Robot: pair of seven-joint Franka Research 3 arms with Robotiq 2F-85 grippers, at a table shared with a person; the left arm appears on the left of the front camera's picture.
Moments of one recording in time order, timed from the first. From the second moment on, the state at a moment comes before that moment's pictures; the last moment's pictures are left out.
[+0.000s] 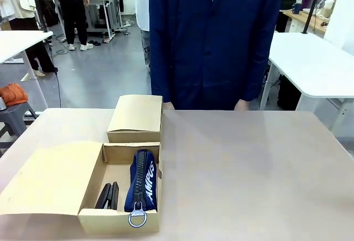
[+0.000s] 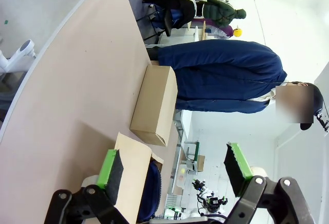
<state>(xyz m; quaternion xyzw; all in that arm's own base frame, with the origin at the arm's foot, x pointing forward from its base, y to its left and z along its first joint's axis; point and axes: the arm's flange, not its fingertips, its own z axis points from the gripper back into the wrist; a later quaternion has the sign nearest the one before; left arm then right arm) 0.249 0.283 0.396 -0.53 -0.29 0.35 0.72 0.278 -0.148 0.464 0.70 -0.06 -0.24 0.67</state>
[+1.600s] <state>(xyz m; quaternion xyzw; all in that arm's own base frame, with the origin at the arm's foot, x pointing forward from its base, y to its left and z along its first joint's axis) 0.332 0.177 0.399 -0.15 -0.46 -0.54 0.69 0.278 -0.148 0.464 0.70 -0.06 -0.24 0.67</state>
